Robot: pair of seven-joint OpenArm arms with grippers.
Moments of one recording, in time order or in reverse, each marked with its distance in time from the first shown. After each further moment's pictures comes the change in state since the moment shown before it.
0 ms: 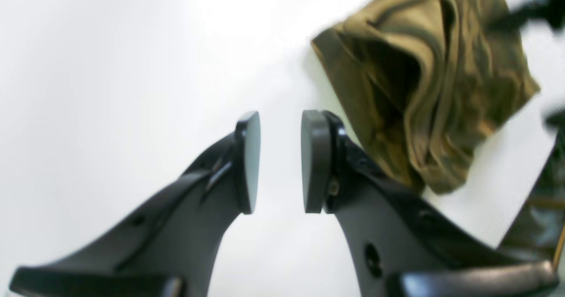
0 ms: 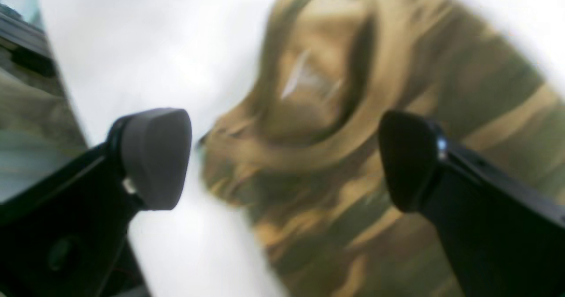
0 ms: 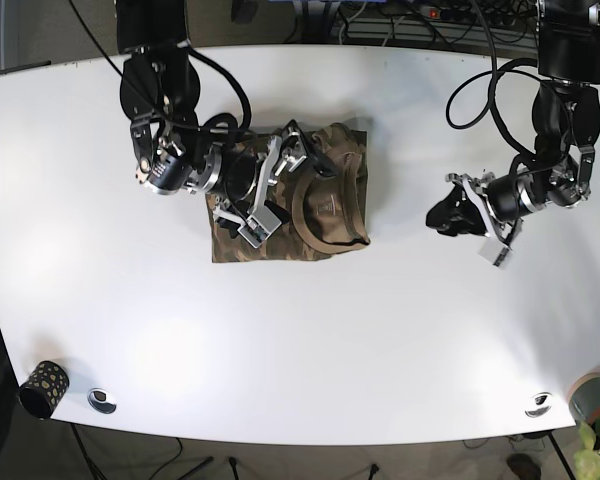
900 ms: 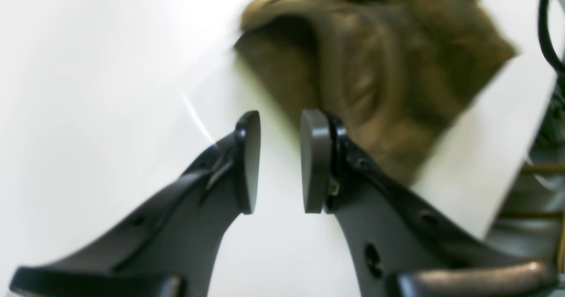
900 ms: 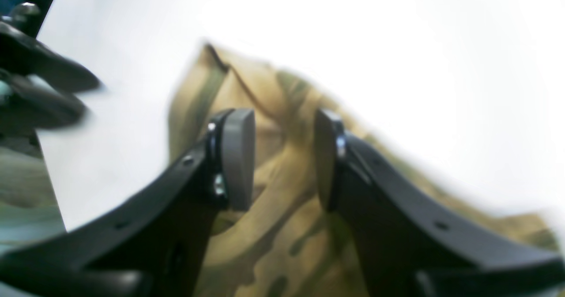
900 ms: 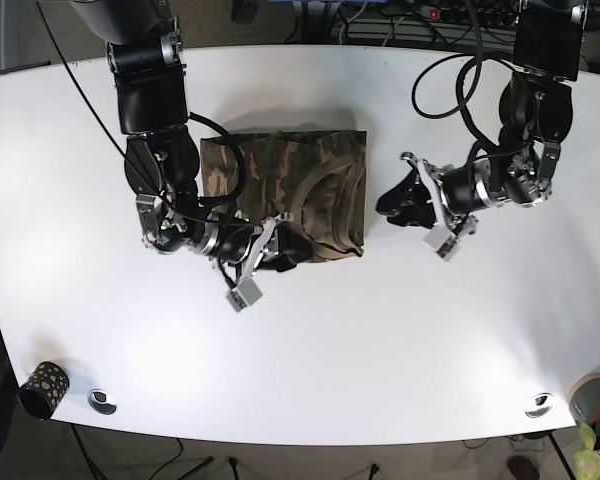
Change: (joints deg) left arm -0.2 4.2 7.0 7.2 4.2 0.1 -0.4; right arm 15.8 0.2 -0.2 -29.4 3.5 -0.1 11.3
